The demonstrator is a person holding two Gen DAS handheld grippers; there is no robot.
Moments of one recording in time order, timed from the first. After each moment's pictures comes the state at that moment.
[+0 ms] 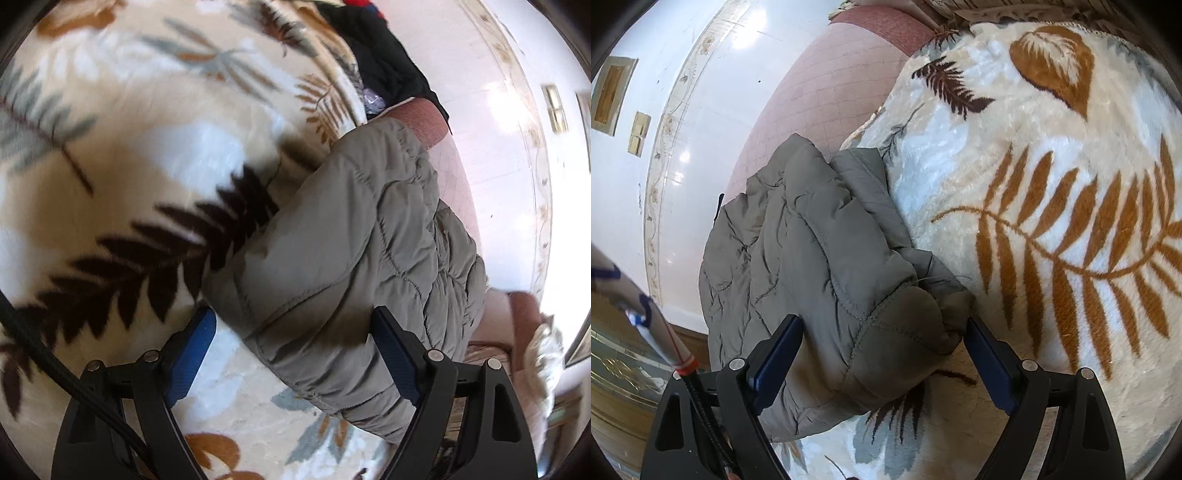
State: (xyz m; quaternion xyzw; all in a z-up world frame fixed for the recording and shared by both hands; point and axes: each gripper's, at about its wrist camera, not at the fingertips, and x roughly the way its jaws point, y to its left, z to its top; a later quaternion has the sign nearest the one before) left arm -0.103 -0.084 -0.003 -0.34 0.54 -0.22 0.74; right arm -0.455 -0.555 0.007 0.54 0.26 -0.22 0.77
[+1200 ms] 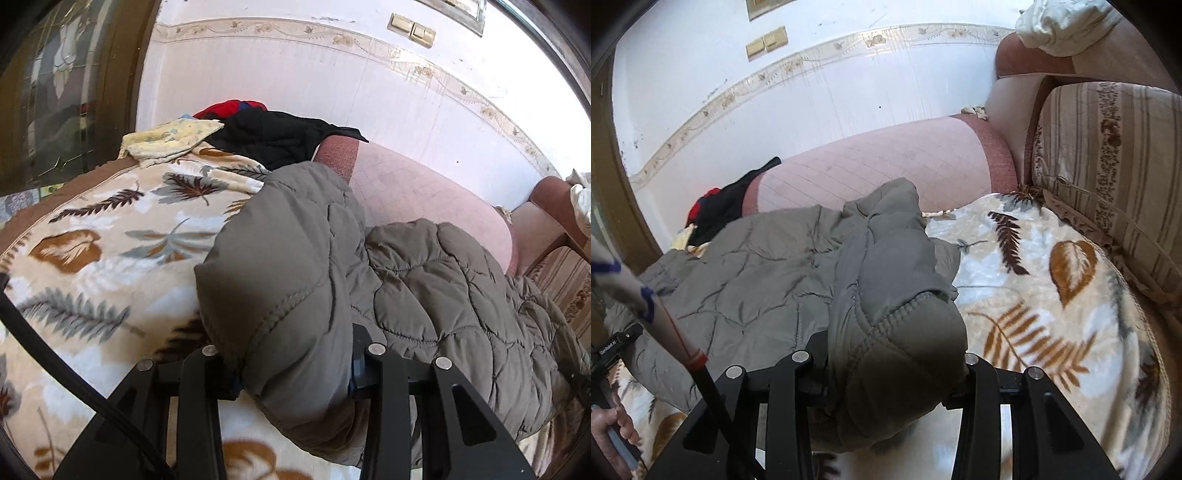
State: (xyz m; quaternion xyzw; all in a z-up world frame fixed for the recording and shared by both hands) left arm -0.202 -0.114 0.116 -0.06 0.32 -0.23 0.92; right arm -0.458 -0.452 0.133 0.21 0.26 -0.27 0.90
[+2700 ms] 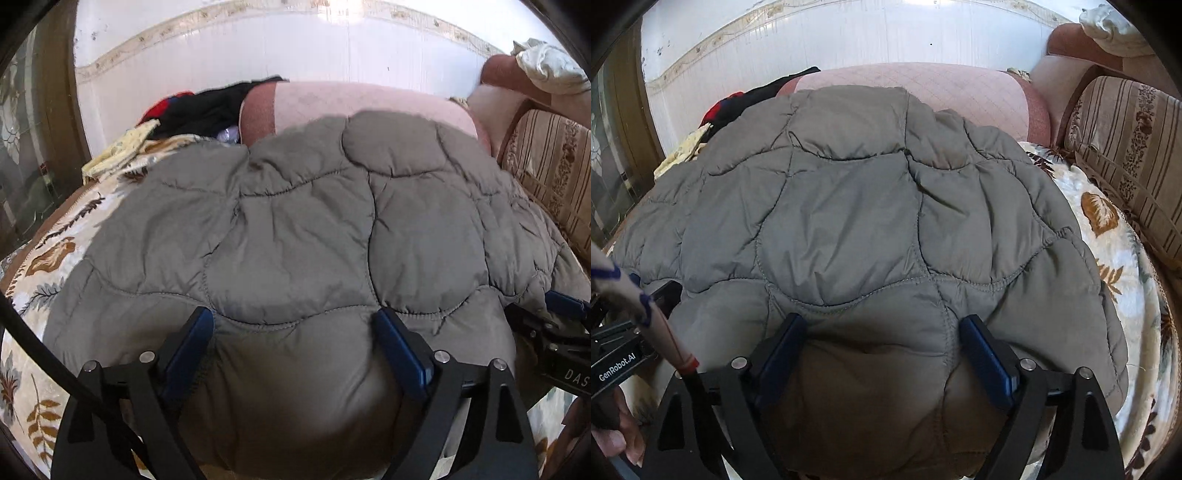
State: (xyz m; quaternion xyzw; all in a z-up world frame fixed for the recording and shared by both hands) left arm -0.316 -0.190 0.049 0.11 0.32 -0.27 0.90; right arm -0.438 -0.358 0.050 0.14 0.38 -0.24 0.88
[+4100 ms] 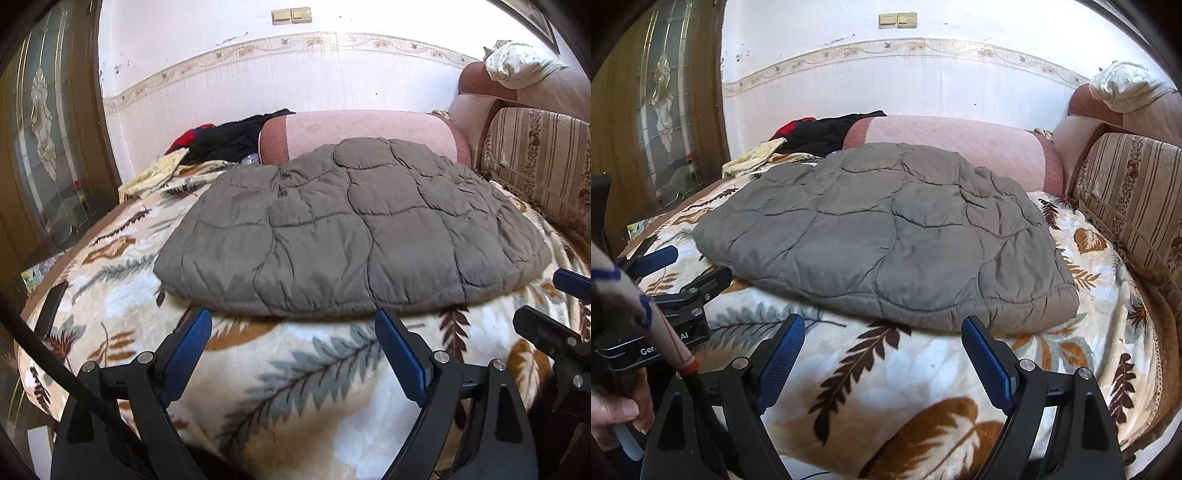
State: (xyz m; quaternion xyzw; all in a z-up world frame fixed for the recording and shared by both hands) left arm -0.438 -0.094 0.073 0.13 0.27 -0.26 0.92; right arm -0.551 -0.237 0.091 0.07 0.31 -0.18 0.93
